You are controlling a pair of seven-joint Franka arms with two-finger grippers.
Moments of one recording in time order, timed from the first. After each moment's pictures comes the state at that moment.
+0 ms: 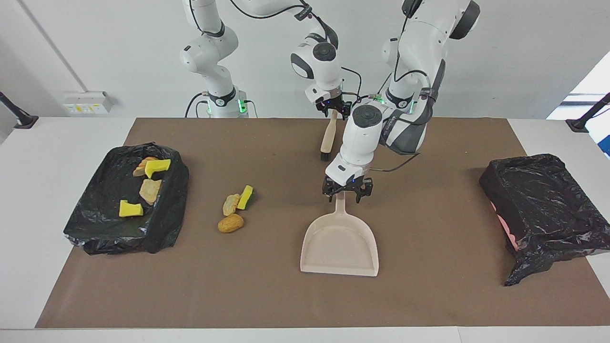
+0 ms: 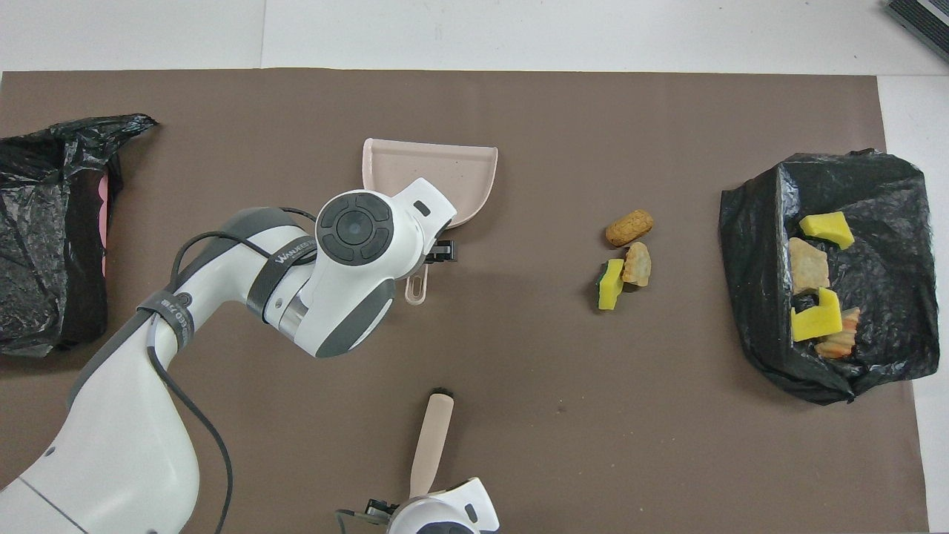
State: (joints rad) left arm -0.13 0.41 -0.49 -1.80 0.25 2.28 -0.65; right arm 0.88 0.05 0.20 -2.33 0.38 2.44 1.17
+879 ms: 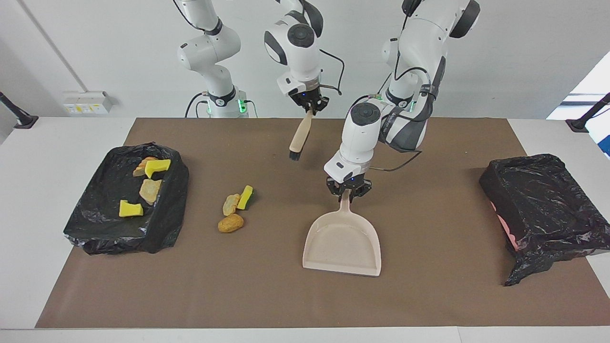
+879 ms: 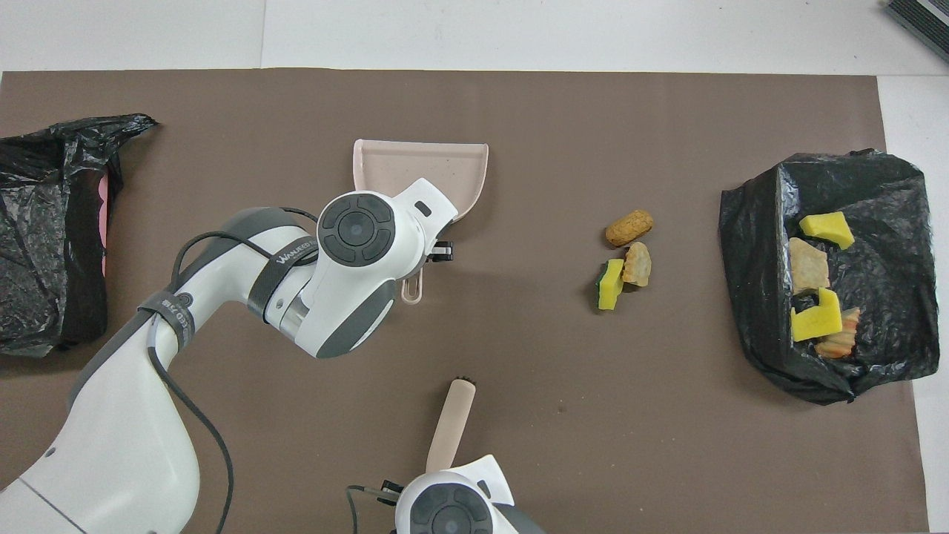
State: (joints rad) left arm -0.12 0.37 -0.49 -1.79 0.26 2.17 -0.43; right arm 0.53 -0.21 0.18 -2.22 0.26 1.87 0.96
